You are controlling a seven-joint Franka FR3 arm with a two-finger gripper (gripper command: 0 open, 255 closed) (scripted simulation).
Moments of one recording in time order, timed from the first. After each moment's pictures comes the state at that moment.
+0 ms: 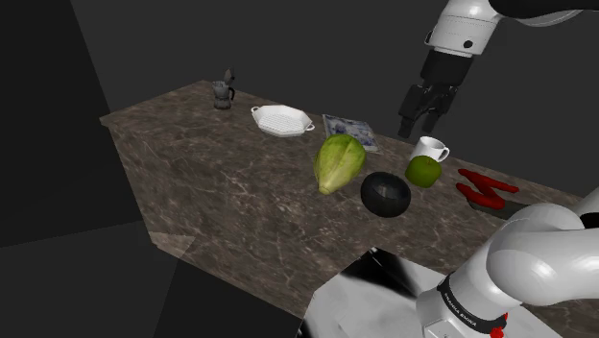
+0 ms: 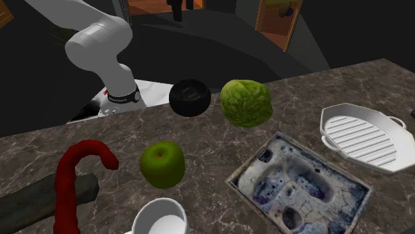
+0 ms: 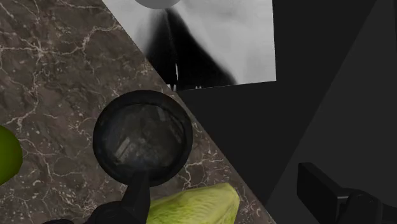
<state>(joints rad) -0.02 -0.80 0.06 -2.37 0.10 1.50 0.08</state>
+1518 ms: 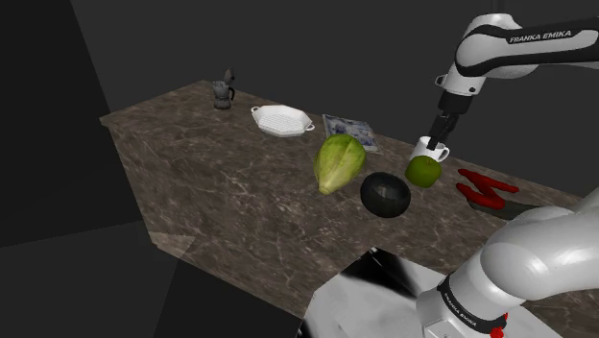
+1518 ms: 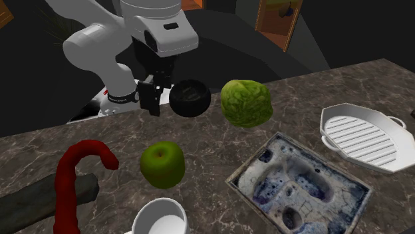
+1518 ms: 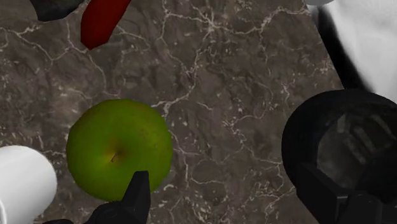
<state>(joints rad) -0.13 -0.51 -0.41 -2.40 -0.23 1.78 -0.51</state>
